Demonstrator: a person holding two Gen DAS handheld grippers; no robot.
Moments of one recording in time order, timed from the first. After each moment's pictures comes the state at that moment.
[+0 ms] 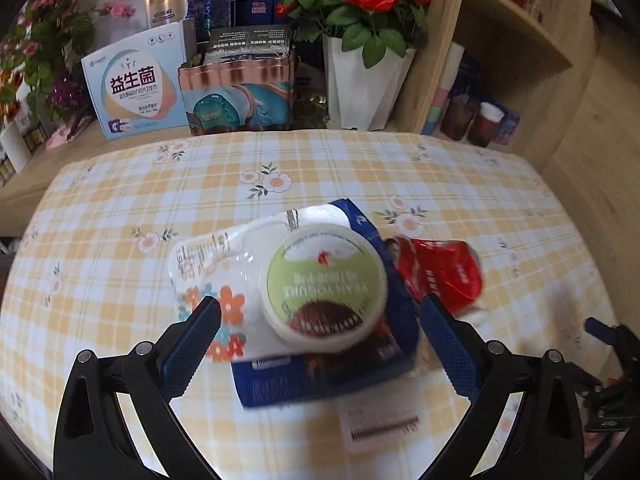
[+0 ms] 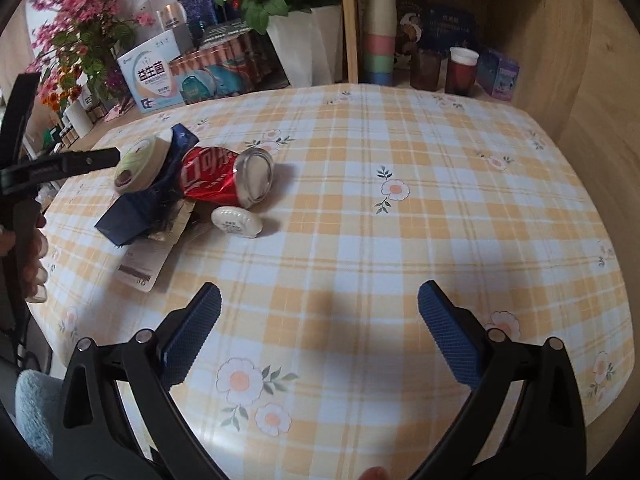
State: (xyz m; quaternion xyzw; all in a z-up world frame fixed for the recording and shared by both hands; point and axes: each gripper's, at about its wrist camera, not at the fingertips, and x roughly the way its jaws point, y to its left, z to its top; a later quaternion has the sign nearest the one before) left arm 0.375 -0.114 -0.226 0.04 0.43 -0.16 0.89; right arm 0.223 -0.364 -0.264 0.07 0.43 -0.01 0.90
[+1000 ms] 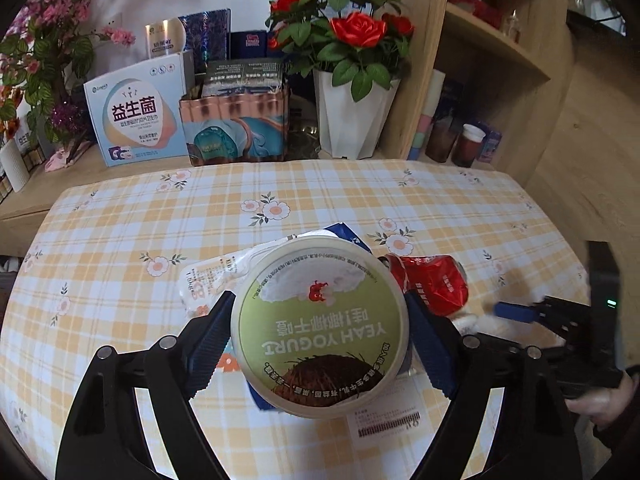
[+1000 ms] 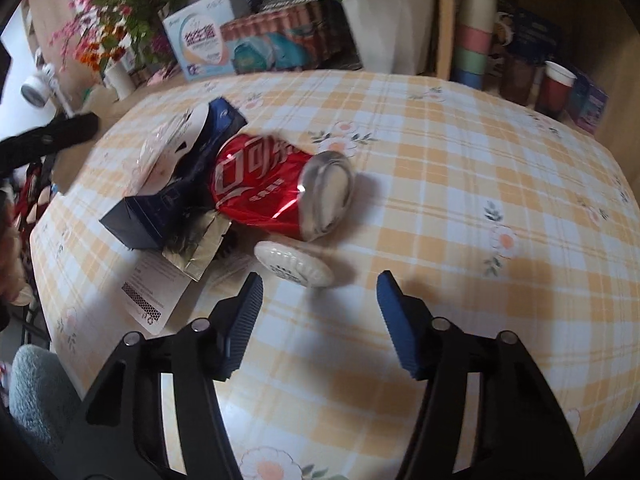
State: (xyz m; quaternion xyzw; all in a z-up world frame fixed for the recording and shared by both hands) left arm 0.348 -0.091 -0.203 0.03 0.38 -0.19 0.91; right arm 0.304 -0.313 -0.295 0.01 0.45 0.10 0.88
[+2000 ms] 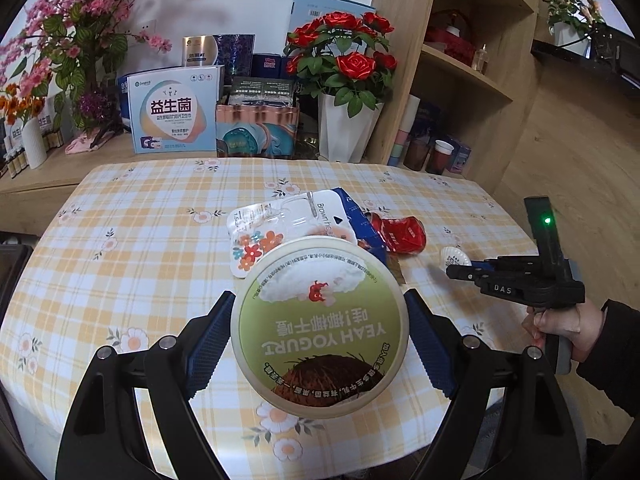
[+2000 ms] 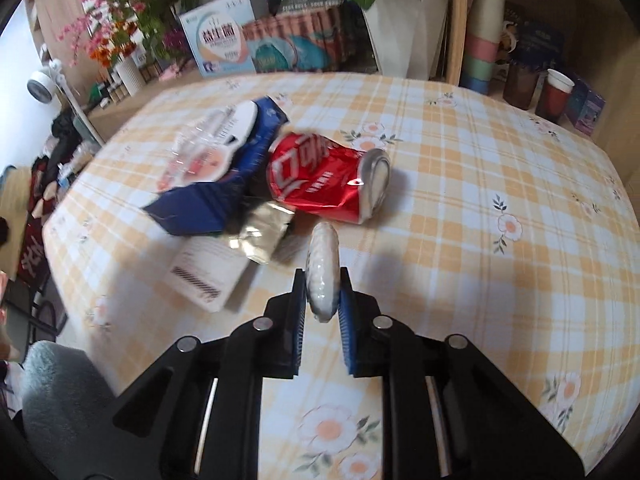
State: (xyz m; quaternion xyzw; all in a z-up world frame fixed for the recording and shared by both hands) left arm 0.216 -0.010 -0.179 -0.01 0.35 -0.21 0.92; right arm 0.256 -0.287 -0.262 0.02 0.45 0.10 0.89
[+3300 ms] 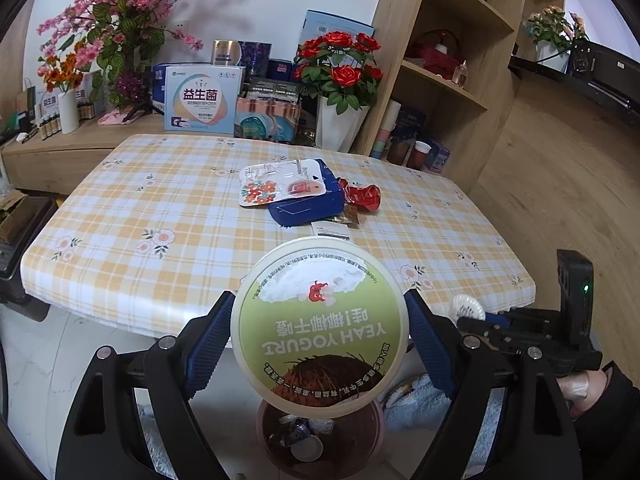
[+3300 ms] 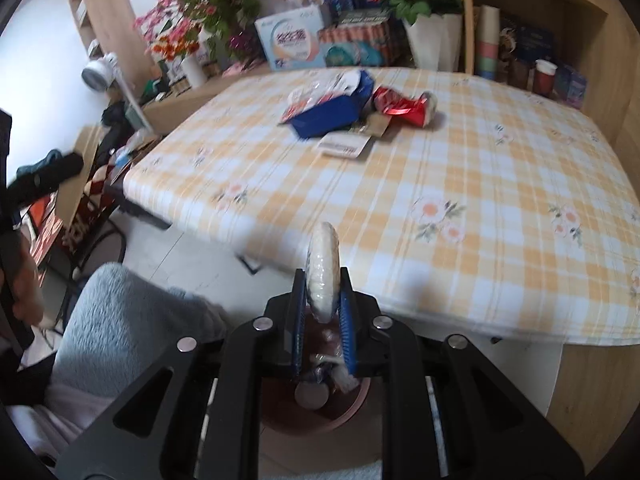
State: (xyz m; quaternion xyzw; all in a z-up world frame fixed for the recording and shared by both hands) left arm 0.036 0.017 -0.150 -0.05 0.35 -0.19 0.92; right arm 0.025 -0.237 -0.240 0.04 0.43 0.16 0.89
